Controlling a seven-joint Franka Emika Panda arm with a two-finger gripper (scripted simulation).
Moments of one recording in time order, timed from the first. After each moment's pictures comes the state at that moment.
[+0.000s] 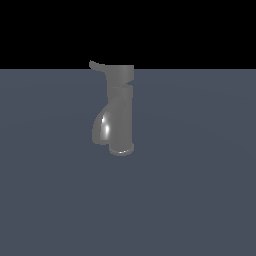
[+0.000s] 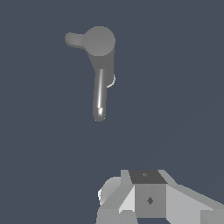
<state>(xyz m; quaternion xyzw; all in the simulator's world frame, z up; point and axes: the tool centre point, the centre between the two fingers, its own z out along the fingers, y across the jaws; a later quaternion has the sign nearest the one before) -0.244 -0.019 0.506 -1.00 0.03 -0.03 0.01</state>
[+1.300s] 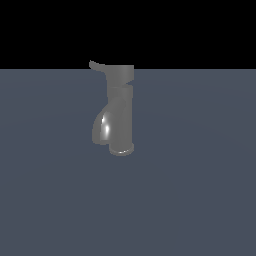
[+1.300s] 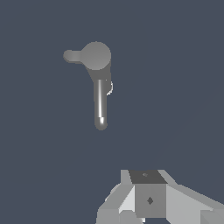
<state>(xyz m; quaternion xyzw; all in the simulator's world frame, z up) -0.227 -0.014 0.517 -1.00 0.07 -0.05 0.01</state>
